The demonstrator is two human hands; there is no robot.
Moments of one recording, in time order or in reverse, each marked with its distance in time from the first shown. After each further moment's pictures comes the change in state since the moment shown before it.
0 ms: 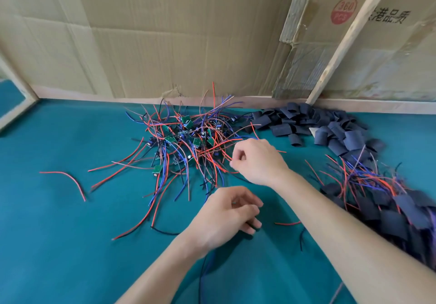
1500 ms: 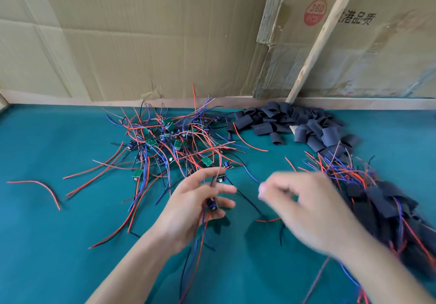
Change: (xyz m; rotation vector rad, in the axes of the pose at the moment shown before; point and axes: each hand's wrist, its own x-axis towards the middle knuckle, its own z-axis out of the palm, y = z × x) left_hand 0.003 0.004 -0.017 -0.446 0.057 -0.025; right_hand -0.136 0.027 -0.064 0.225 0.141 -0.137
